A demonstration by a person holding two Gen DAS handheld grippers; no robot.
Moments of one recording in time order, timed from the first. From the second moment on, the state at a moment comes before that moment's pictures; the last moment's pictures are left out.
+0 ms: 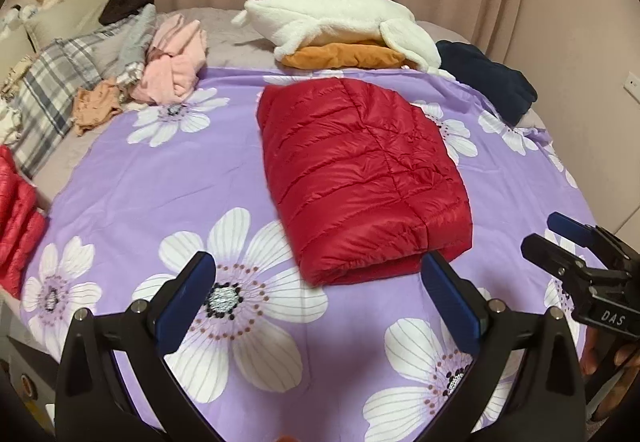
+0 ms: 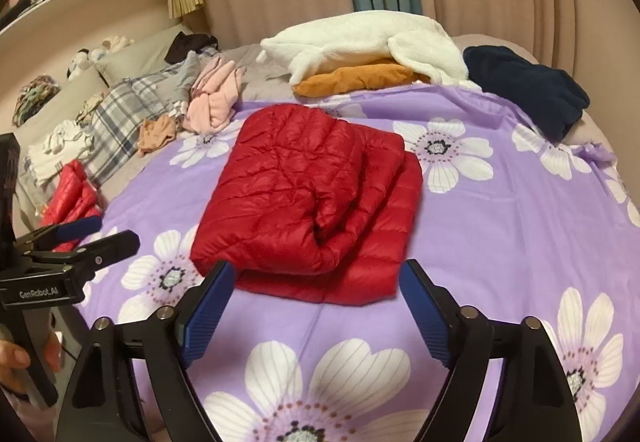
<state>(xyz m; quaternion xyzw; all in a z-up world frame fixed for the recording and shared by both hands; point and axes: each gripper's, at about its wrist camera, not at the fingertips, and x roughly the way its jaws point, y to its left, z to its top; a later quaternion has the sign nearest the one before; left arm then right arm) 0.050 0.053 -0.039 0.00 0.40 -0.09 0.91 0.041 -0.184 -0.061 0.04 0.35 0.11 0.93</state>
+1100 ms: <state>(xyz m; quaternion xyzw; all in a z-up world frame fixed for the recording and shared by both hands) 0.000 0.048 0.002 0.01 0.38 -0.05 0.92 -0.004 -0.154 -0.018 0.04 0.32 0.11 0.94</state>
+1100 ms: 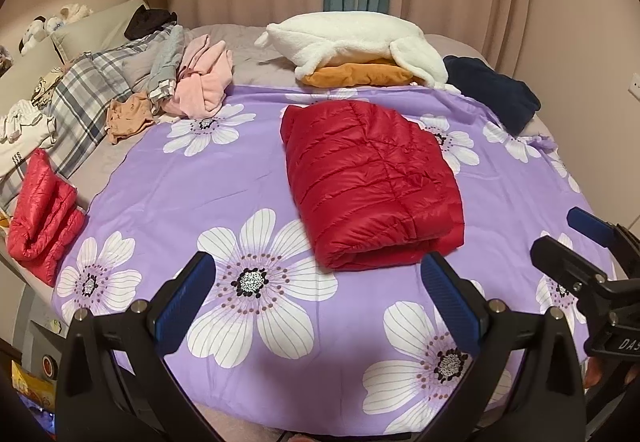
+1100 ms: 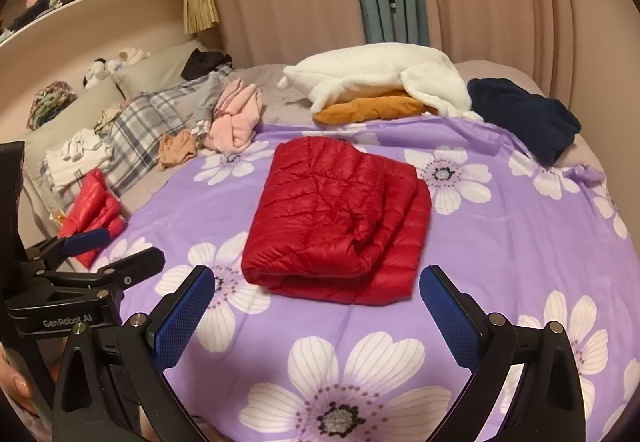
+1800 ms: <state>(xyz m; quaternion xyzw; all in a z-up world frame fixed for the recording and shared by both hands) -0.001 0.038 0.001 0.02 0.39 -0.04 0.92 -0.001 -0.154 -0.024 0.04 0.33 0.11 0.94</state>
